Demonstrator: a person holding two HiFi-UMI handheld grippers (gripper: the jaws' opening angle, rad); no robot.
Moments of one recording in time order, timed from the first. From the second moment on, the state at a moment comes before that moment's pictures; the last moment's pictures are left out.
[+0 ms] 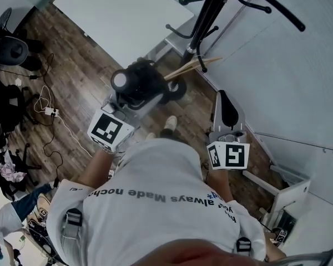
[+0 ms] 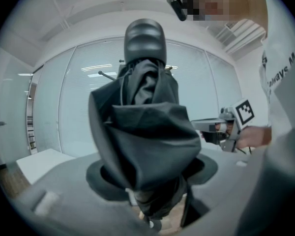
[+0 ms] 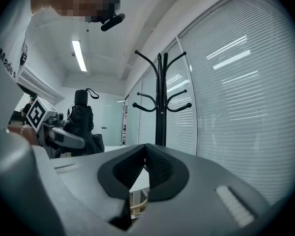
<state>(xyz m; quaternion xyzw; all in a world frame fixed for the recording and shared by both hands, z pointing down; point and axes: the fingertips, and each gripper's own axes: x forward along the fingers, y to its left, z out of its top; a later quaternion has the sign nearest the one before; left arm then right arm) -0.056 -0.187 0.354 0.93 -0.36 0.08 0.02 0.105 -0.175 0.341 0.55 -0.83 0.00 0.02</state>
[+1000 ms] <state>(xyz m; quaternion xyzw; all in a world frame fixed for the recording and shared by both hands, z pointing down) -0.015 -0.291 0.347 0.93 -0.36 0.09 0.03 0.156 -0.277 0.336 0.54 -0.84 0.00 0.02</state>
